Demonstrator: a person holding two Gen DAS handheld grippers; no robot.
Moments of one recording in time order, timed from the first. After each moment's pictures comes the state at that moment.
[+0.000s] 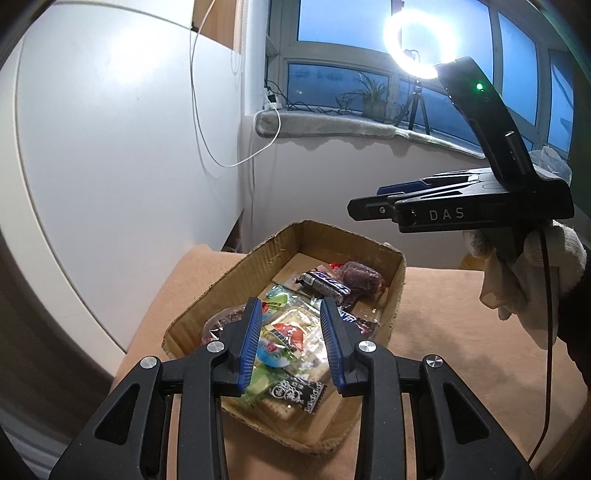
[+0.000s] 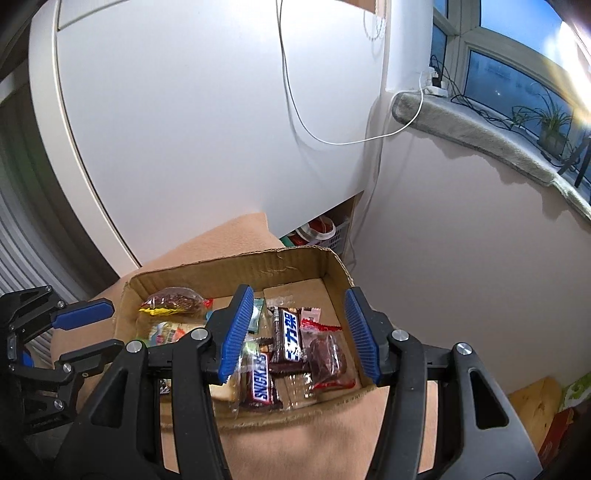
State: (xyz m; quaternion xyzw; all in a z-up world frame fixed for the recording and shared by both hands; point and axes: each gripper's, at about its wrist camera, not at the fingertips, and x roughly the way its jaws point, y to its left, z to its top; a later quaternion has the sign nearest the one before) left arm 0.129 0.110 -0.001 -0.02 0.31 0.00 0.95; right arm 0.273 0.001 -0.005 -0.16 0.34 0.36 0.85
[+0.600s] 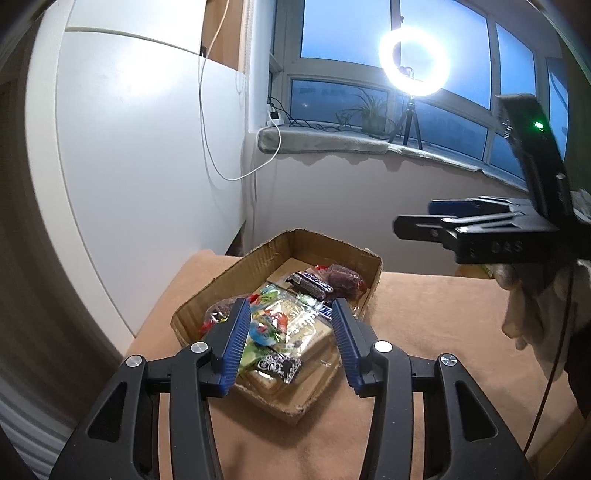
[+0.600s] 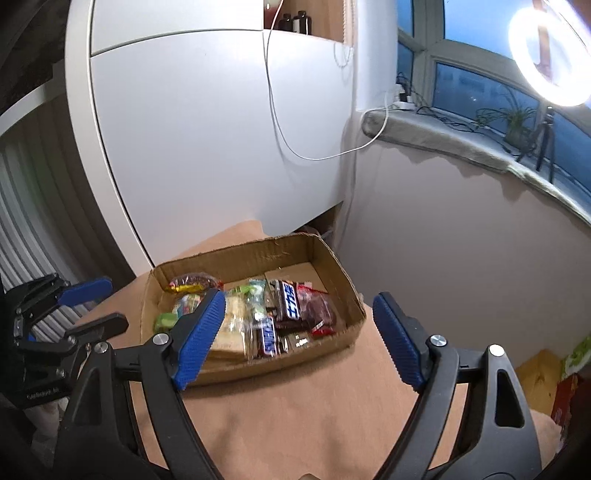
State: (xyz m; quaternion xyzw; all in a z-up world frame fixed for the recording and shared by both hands) left arm 0.087 0.092 0.015 -0.03 0.28 0.02 0.96; right arm 0.202 -0.057 0.013 -0.13 0.30 0.33 0.89
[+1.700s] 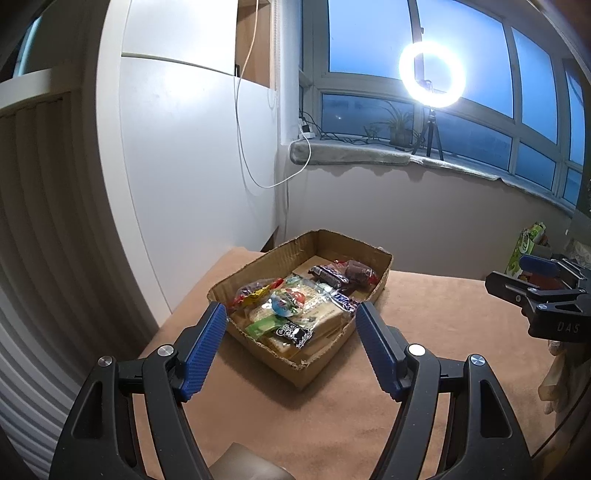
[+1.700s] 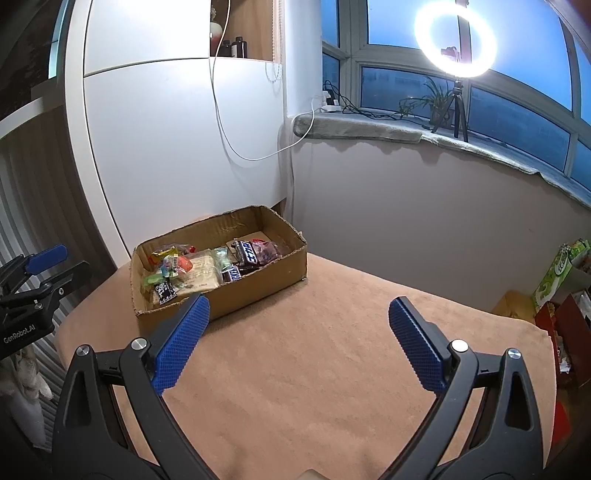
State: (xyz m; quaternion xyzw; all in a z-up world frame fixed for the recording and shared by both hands) left arm 0.033 0.070 0.020 -0.03 0.26 0.09 0.96; right arm 0.109 -0.136 -0.004 -0.08 0.28 0.22 0.93
